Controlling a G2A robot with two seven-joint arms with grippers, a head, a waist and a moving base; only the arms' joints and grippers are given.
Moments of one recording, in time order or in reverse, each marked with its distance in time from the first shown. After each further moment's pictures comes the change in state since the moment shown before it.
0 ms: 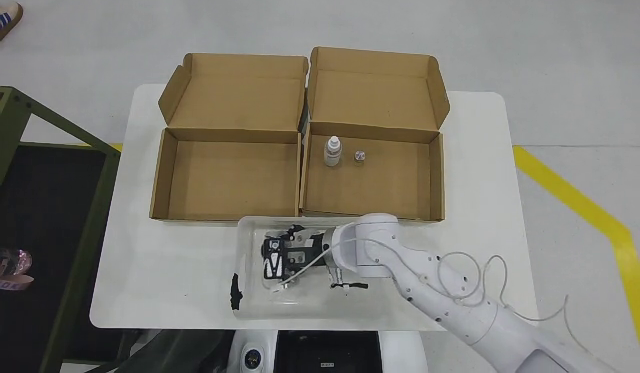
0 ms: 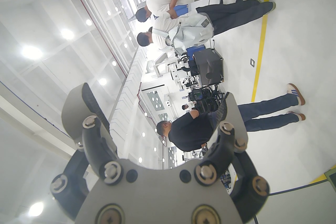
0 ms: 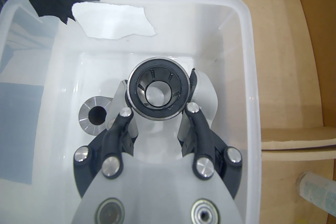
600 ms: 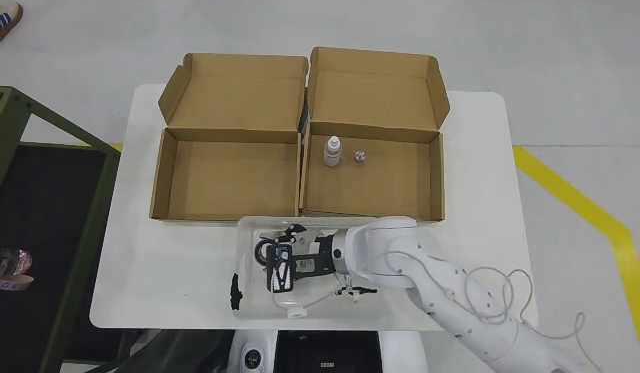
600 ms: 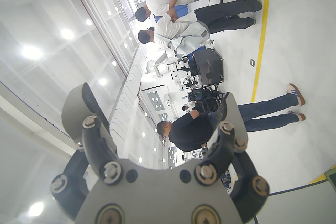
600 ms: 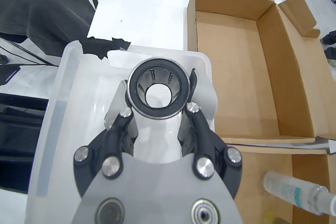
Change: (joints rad) left arm 0.000 0.000 0.000 0.000 0.000 0.000 0.000; right arm -0.091 0.042 0.120 -0.211 -0.013 -0.056 -0.021
